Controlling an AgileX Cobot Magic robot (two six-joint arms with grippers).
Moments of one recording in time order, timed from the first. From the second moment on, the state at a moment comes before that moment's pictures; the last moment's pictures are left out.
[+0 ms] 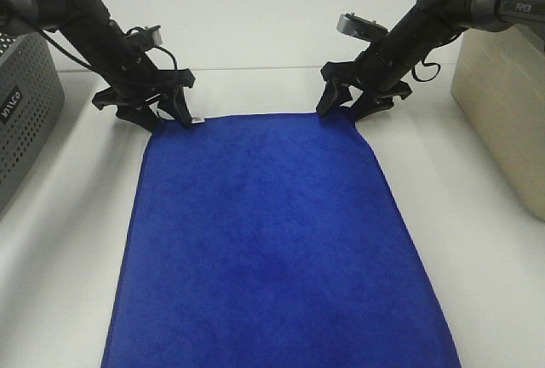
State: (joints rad) left arm -0.14 2.58 -2.16 -0.45 1.06 0.15; right arm 0.13 2.58 -2.10 0.53 0.98 -0.42
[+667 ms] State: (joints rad) left arm -0.16 2.59 -2.16 -0.46 1.03 0.20; right arm 0.13 2.58 -2.10 0.49 0.99 -0.43
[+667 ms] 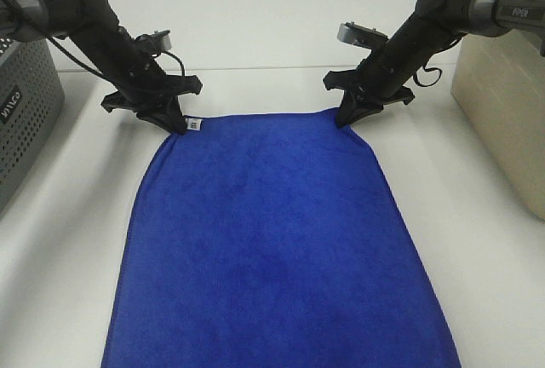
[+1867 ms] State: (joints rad) left arm -0.16 2.63 -2.26 -0.41 0.60 0.31; right arm 0.13 2.60 -2.21 0.42 0.56 -0.54
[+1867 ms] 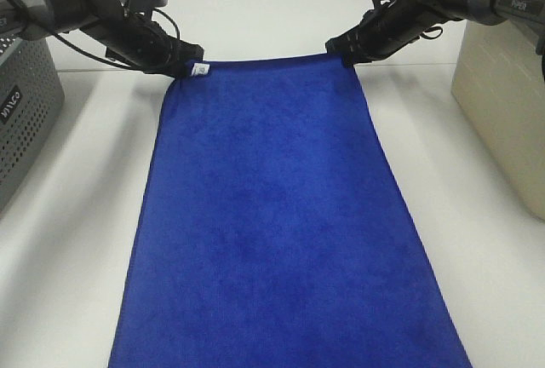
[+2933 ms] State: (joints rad) left arm -0.19 2.72 -2.27 -0.41 0.31 0.39; right arm 0.14 2.69 -2.21 0.43 0.33 -0.58
